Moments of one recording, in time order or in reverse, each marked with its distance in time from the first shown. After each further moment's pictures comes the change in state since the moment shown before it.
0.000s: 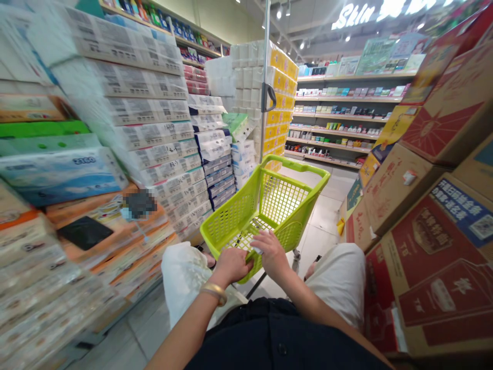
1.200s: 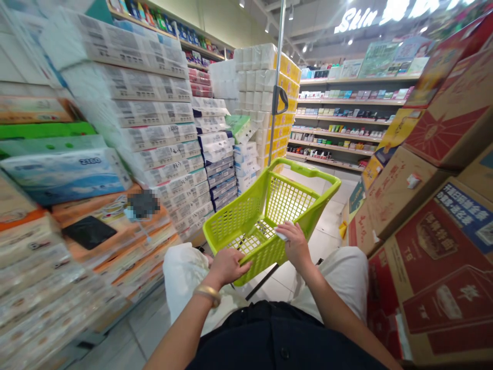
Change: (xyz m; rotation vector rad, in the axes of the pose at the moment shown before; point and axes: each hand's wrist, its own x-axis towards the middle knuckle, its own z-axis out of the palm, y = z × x) left_hand -0.005 -0.025 0.008 -0.055 0.126 0.085; right_hand 0.008 0.038 -0.039 -0.095 0.135 0.089
